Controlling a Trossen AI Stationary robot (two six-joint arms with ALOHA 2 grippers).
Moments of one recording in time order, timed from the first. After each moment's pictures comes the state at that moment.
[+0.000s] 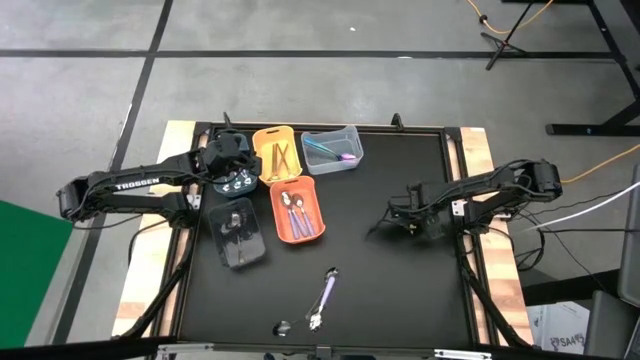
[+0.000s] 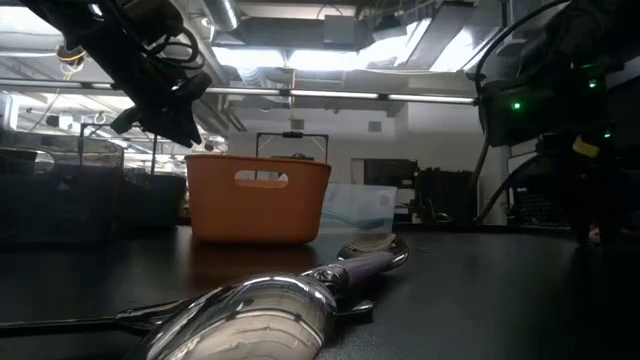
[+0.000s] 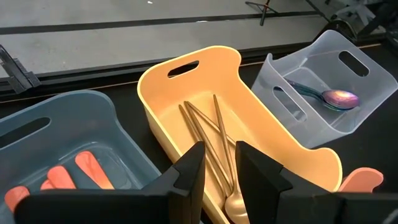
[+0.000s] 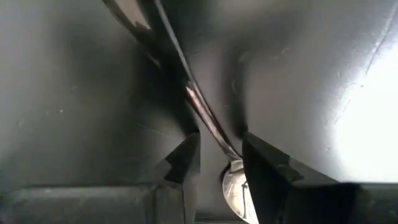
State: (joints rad) left arm 0.45 0.90 0.56 -0.34 -0.44 -0.65; right arm -0.05 1.42 0.61 -0.97 0.19 -0.36
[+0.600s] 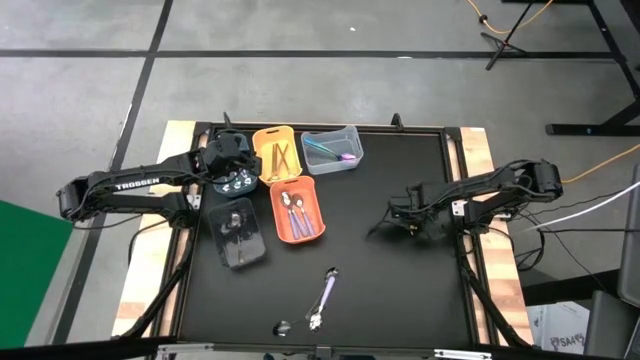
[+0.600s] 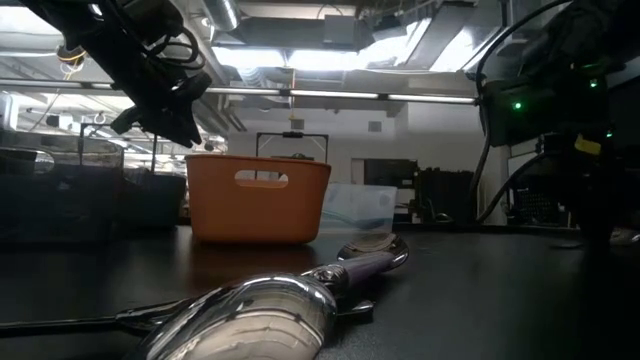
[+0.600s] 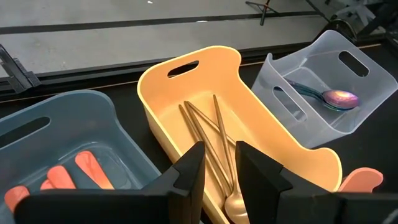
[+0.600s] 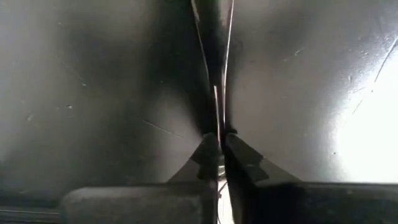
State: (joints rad) left arm 0.45 0.90 0.56 -0.34 -0.44 -0.65; right arm -0.05 1.42 0.60 -0.95 0.17 -0.39
